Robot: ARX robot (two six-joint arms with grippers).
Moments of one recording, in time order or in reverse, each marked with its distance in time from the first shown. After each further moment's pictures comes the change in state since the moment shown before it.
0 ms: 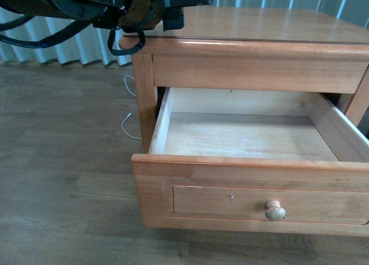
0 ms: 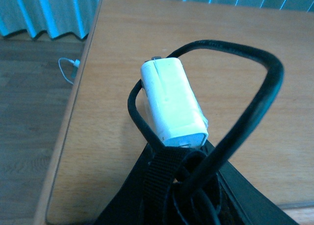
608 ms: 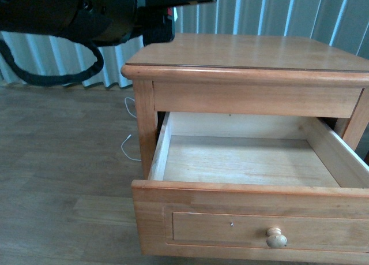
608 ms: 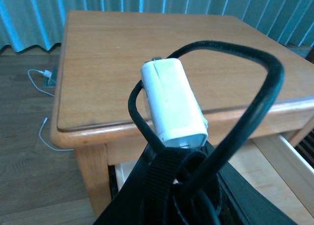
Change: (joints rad) left arm -0.077 -0.465 -0.495 0.056 0.120 0.035; right arm 0.000 0.000 0.000 0.000 0.000 0.000
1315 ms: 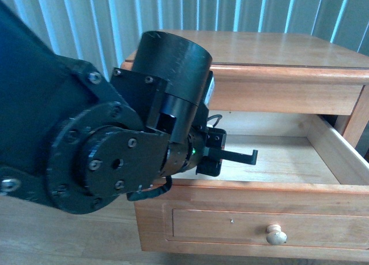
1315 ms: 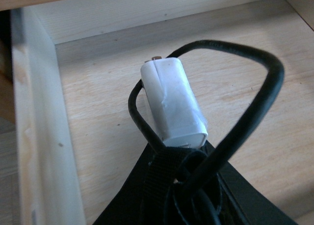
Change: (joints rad) left arm -0.109 0.476 0.166 -0.064 -0.051 -0.014; right arm 0.000 0.000 0.000 0.000 0.000 0.000
